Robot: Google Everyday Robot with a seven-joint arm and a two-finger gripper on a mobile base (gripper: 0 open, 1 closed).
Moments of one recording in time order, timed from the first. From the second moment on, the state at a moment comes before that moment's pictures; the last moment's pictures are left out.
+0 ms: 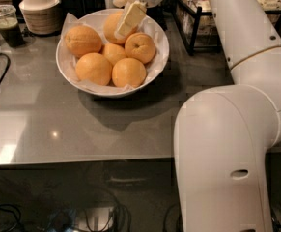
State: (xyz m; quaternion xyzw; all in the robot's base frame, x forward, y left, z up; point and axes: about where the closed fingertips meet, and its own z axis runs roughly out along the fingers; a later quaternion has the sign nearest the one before) arm 0.713 0.038 0.986 -0.70 0.59 0.17 0.36
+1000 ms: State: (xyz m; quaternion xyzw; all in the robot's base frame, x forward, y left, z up) arm 0.717 0.043 0.976 -0.69 0.59 0.19 0.37
